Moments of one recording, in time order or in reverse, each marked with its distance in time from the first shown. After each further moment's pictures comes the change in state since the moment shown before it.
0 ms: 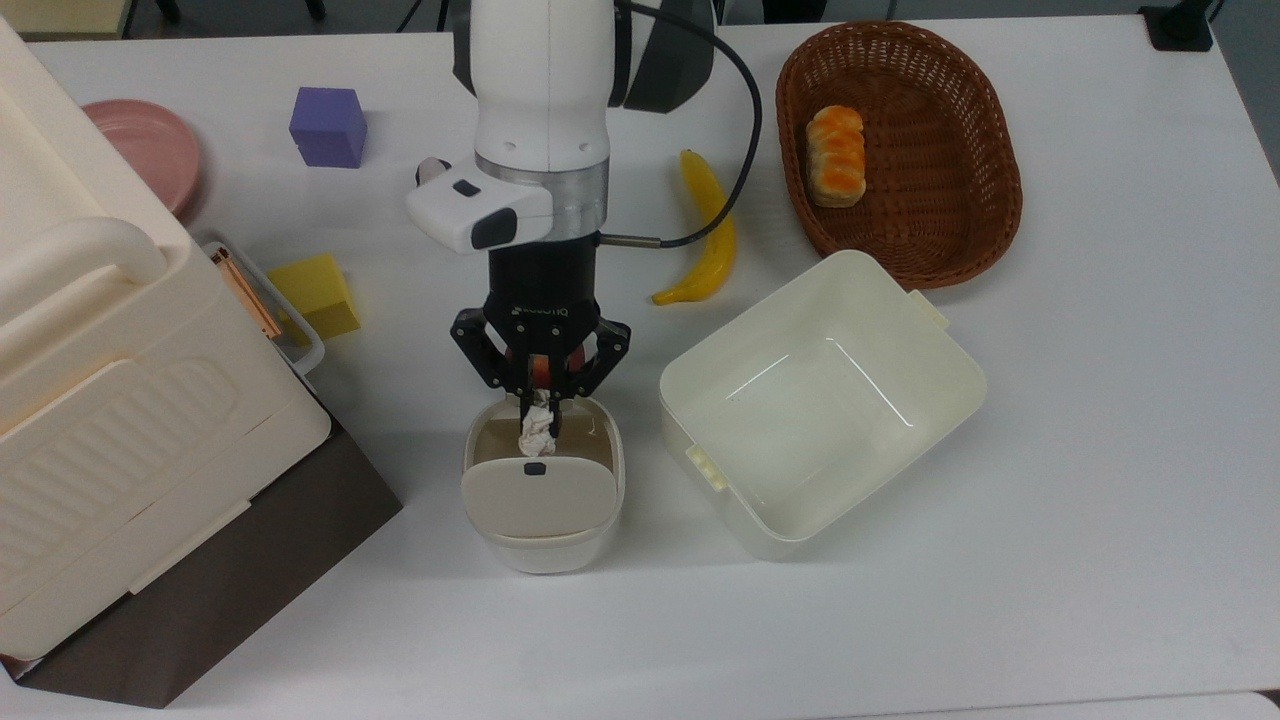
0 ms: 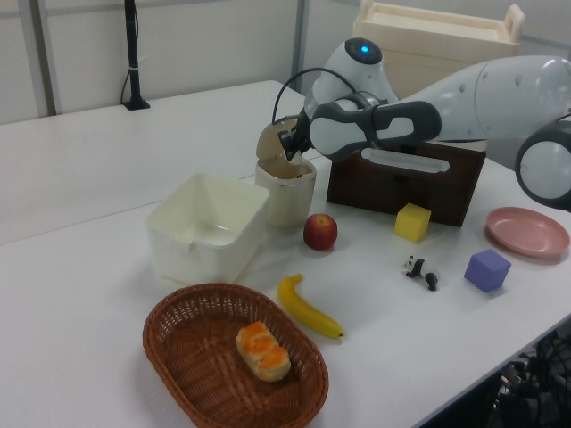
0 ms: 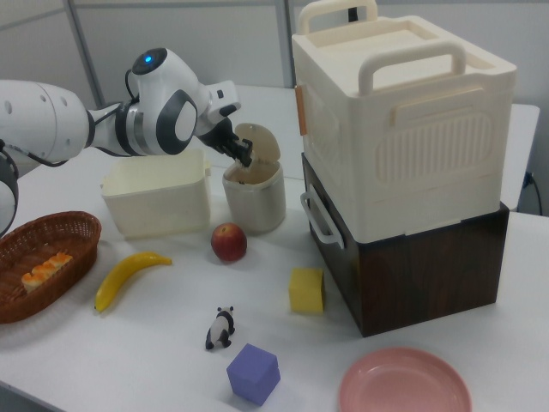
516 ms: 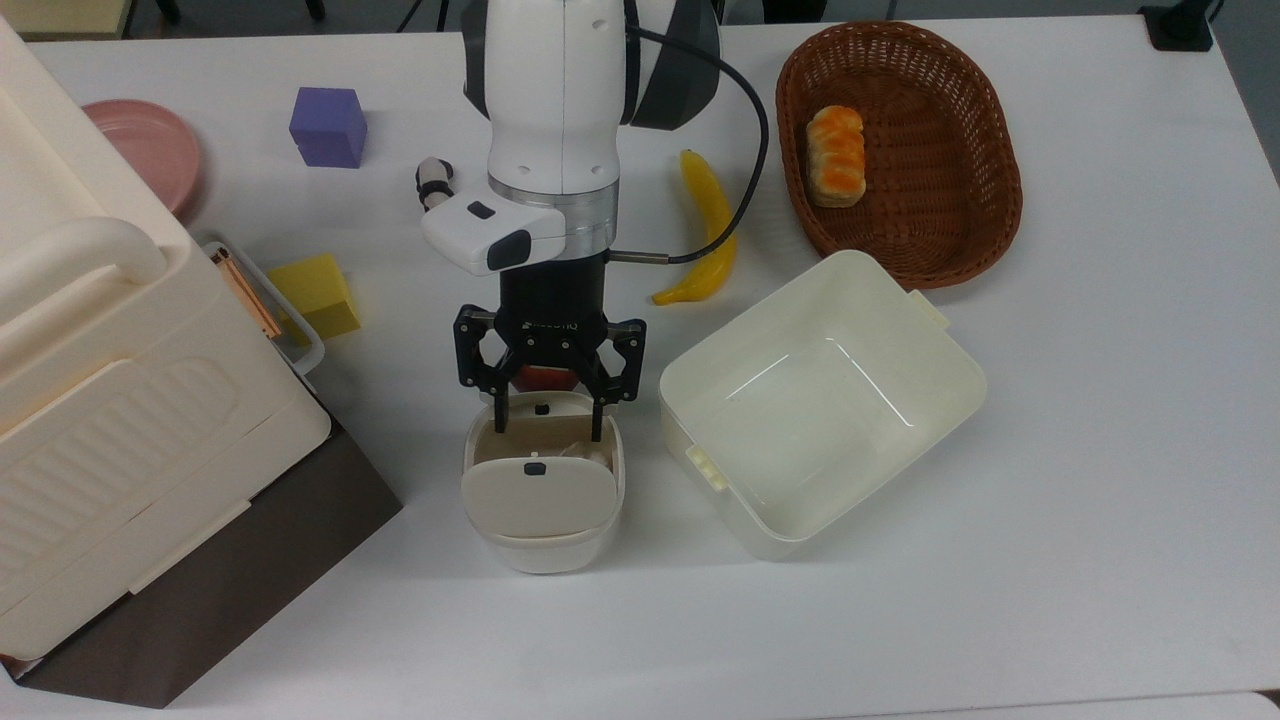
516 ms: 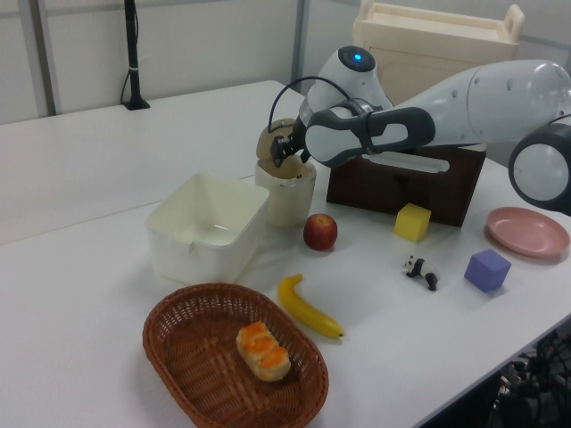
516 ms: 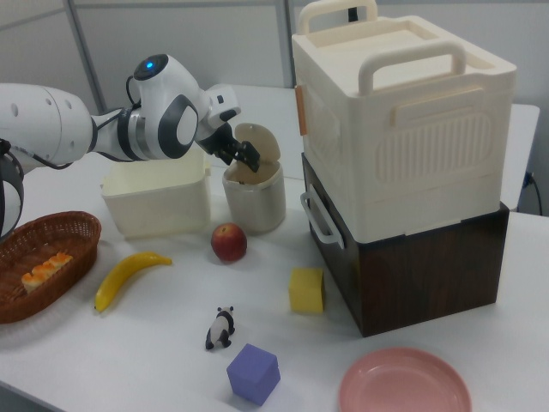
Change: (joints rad) arm 0.006 0.023 0.000 0.006 -0.018 0.001 -0.001
